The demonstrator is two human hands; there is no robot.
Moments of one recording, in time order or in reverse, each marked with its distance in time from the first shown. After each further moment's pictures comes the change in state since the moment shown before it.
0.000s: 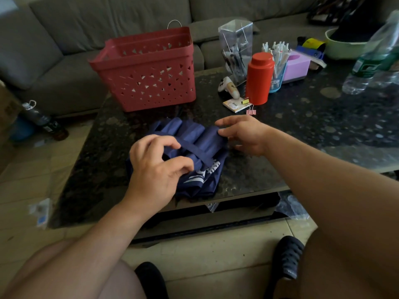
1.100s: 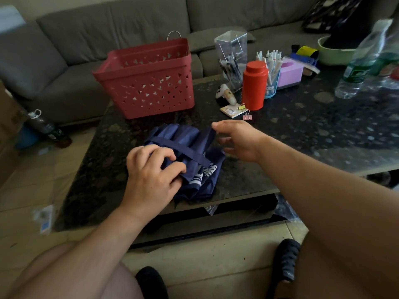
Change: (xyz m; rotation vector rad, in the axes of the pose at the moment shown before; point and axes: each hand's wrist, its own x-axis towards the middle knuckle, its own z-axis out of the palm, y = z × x) left_hand -0.009 -0.001 -0.006 0.215 -0.017 0.092; right_hand -0.010 0.001 0.006 0.172 -0.075 -0.058
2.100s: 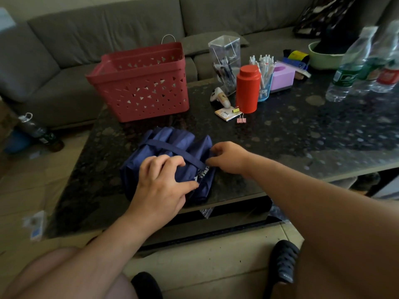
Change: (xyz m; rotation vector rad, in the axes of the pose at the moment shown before) left_hand -0.001 0.021 0.003 -0.056 -0.285 0.050; right_hand -0.004 0.031 0.006 -0.743 0.106 -0.046
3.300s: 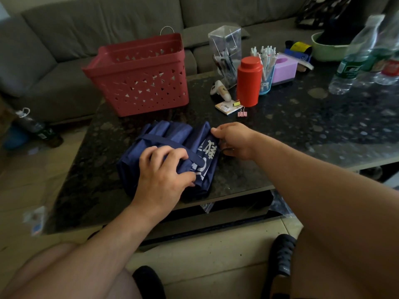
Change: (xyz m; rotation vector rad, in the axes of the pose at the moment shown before) left_hand 0.009 -0.003 0.017 0.074 0.165 0.020; right_hand 0.022 -0.008 -0.019 0.569 -0.043 0.190
